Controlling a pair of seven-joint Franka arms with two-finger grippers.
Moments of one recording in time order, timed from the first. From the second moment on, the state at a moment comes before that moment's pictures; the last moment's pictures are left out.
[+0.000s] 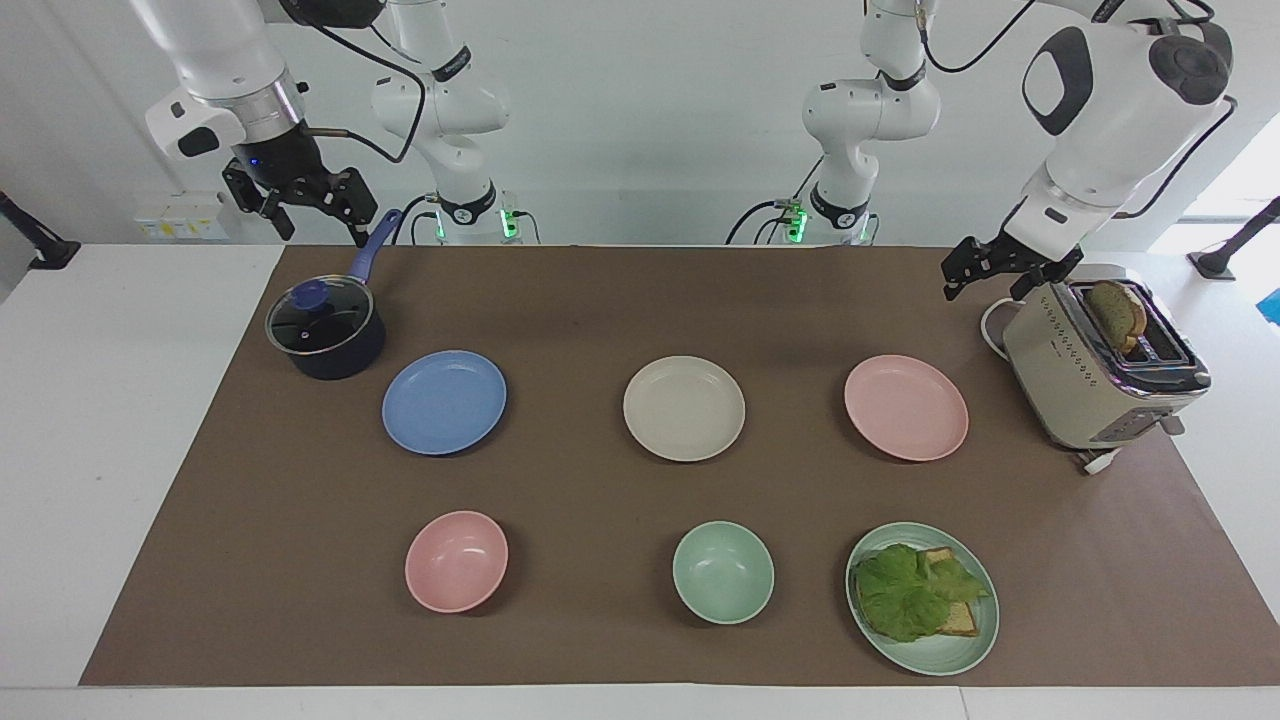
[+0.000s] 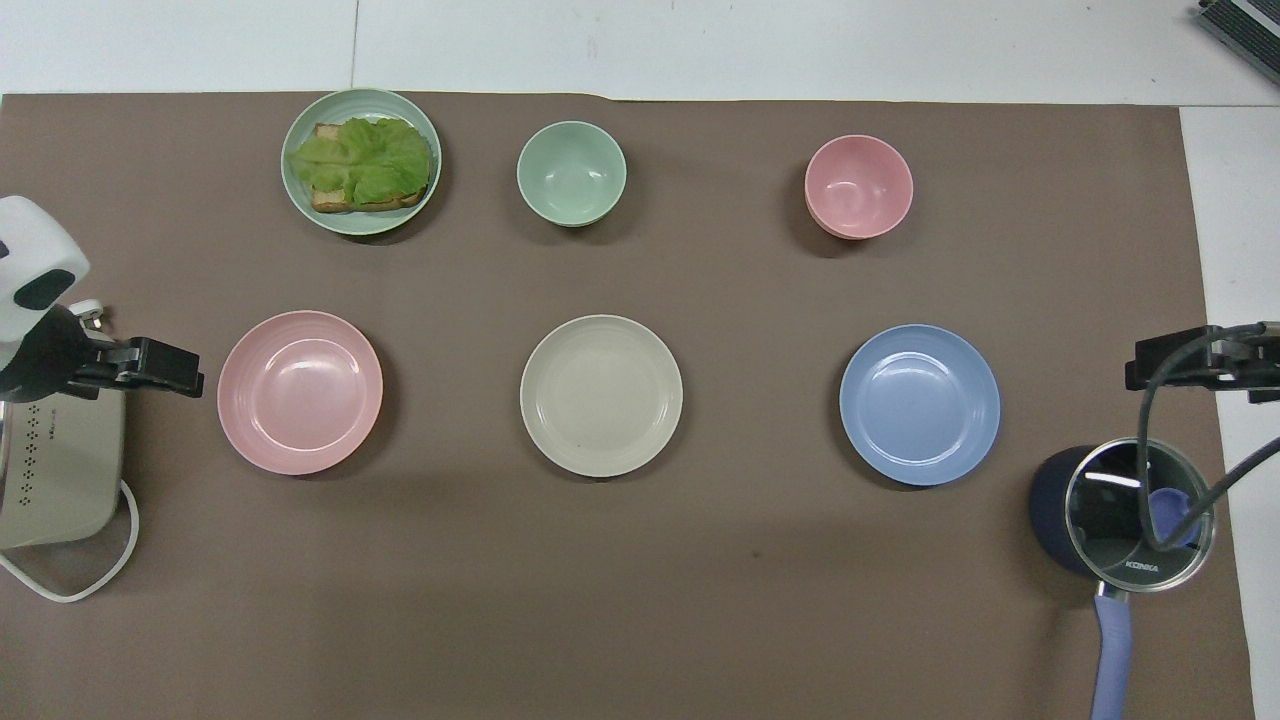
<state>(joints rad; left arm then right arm) -0.04 -0.06 0.02 -1.86 -0.03 1.70 0.02 0.05 -0.10 -0.07 -1.64 -0.02 1.51 0.11</state>
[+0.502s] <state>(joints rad) -0.01 0.00 0.02 -2.10 -0.03 2.00 0.04 0.05 -0.10 -0.07 -1.64 -0.02 1.51 0.11</state>
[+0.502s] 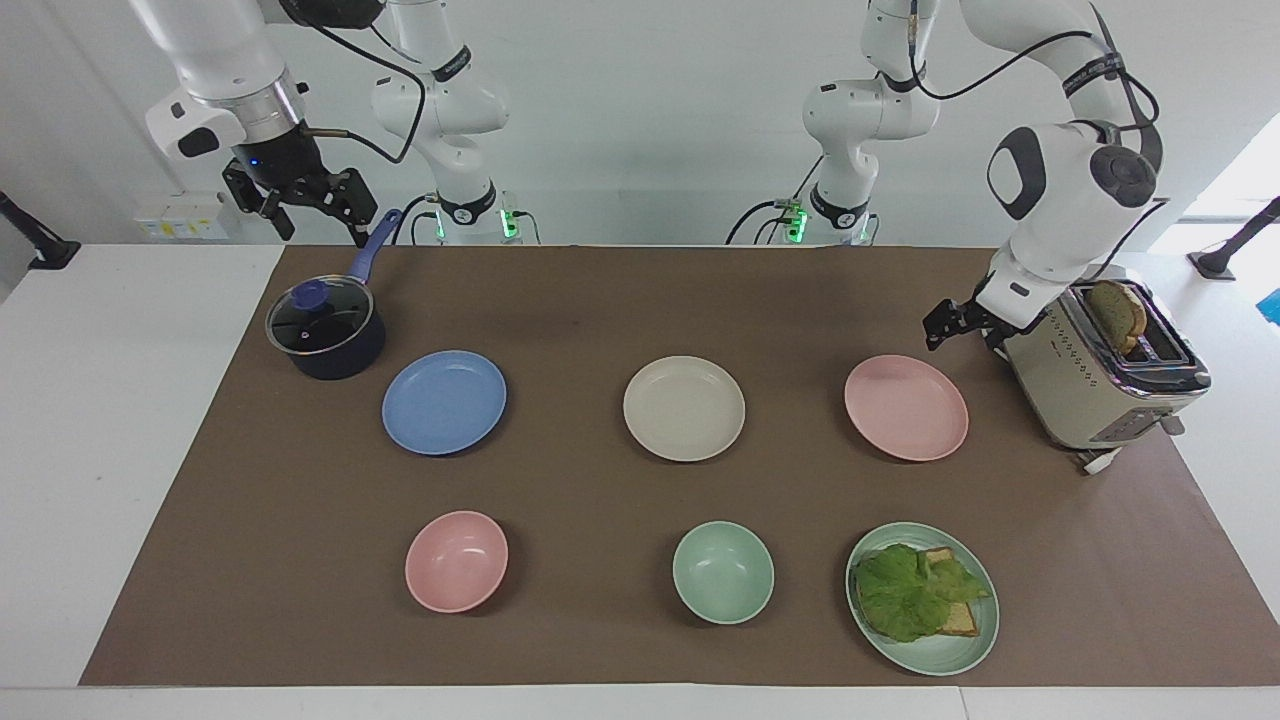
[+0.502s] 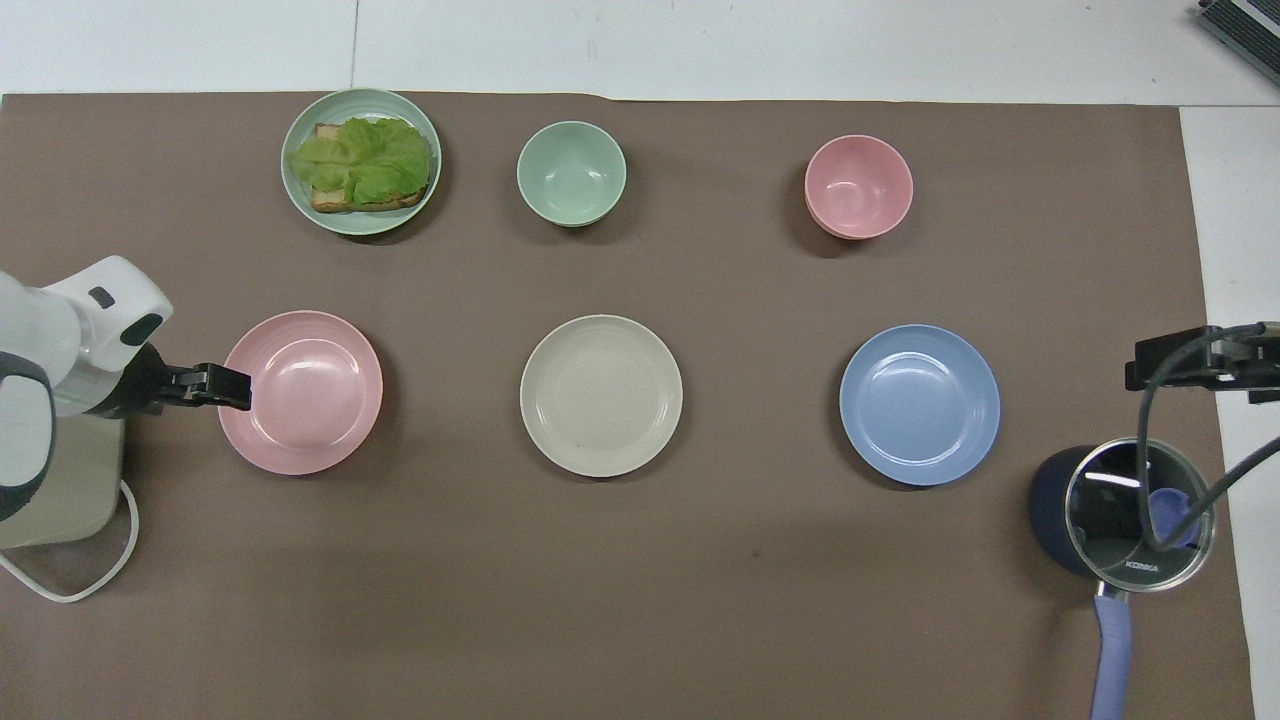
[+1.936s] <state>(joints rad) 0.06 0.18 0.02 -2.14 -0.03 2.18 0.12 0.05 -0.11 -0.07 -1.65 -0.02 1.51 0.11</state>
